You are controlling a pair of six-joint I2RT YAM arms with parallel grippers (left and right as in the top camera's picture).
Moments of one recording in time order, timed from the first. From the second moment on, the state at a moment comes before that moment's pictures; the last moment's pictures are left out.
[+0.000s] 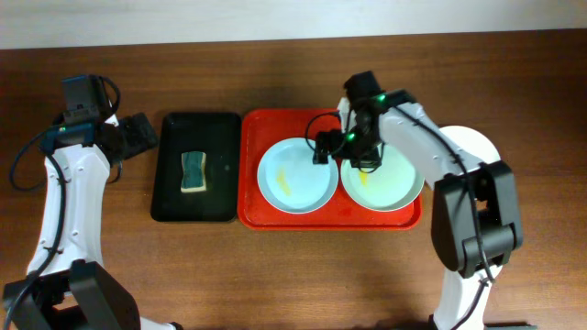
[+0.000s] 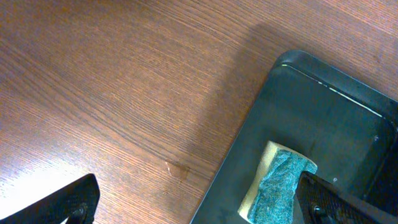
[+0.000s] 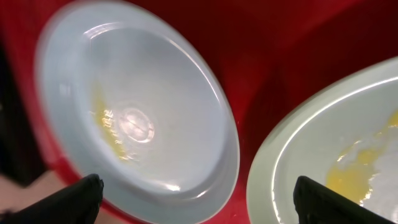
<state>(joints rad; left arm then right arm) 0.21 1.66 1.39 -0.83 -0.11 -0.23 0.26 2.05 1.58 -0.97 -0.42 0.27</state>
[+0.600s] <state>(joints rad) 0.21 1.66 1.39 -0.83 -0.11 -0.23 0.03 2.04 1.67 -1.26 -0.64 0.17</state>
